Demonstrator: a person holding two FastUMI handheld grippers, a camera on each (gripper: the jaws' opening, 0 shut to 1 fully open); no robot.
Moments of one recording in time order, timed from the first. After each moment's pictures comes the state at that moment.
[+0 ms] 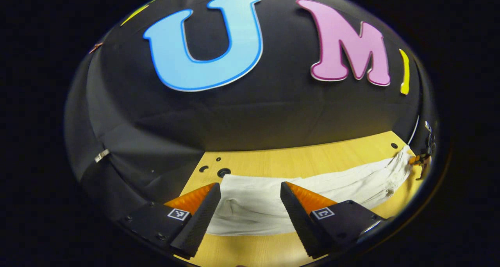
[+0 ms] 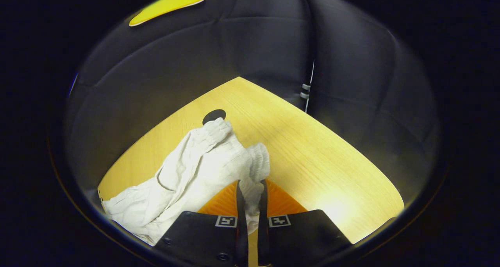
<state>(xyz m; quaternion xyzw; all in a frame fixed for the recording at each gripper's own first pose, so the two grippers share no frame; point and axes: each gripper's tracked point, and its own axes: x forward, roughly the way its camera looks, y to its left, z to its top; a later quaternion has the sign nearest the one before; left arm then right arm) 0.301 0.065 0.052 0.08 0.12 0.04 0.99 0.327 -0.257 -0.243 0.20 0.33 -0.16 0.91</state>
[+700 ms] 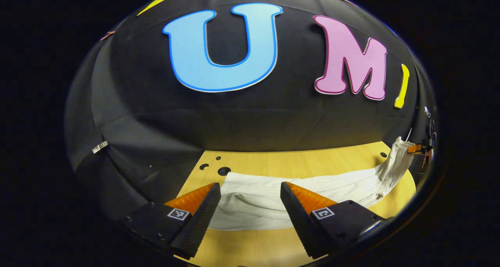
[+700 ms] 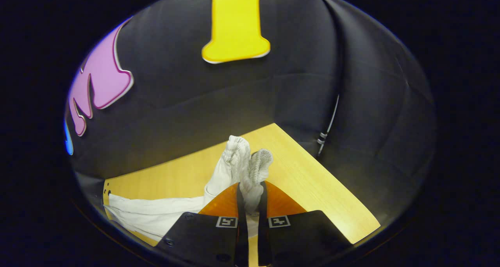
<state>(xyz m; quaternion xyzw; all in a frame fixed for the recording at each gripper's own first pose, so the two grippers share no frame) 0.258 0.115 0.048 0.01 0.12 0.03 0.99 0.331 -0.178 -0.091 0.13 0.21 -0.09 0.96</state>
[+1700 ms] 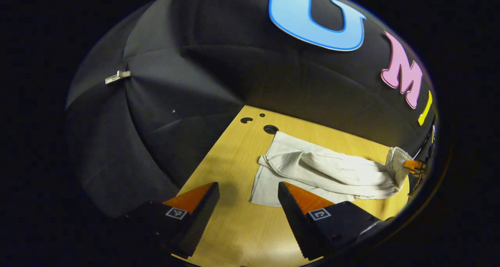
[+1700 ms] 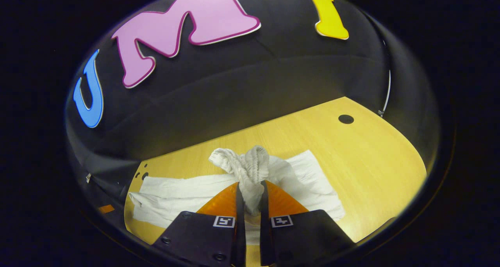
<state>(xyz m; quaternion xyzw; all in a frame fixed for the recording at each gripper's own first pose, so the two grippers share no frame) 0.251 0.267 -0.095 -0.13 0.20 0.08 0.97 0.286 0.082 -0.160 0.13 0.25 0.03 0.96</state>
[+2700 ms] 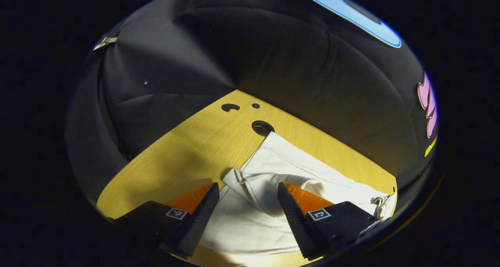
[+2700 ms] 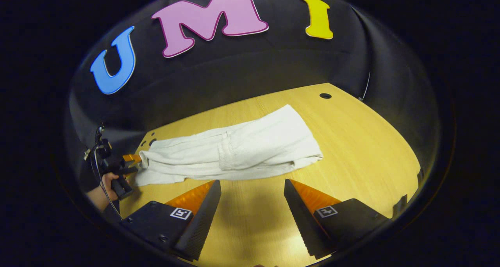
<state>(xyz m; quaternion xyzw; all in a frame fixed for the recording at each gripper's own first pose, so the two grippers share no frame) 0.399 0.221 -0.145 -0.20 0.21 0.08 0.95 0.092 0.091 -0.173 0.09 0.28 0.01 0.96</state>
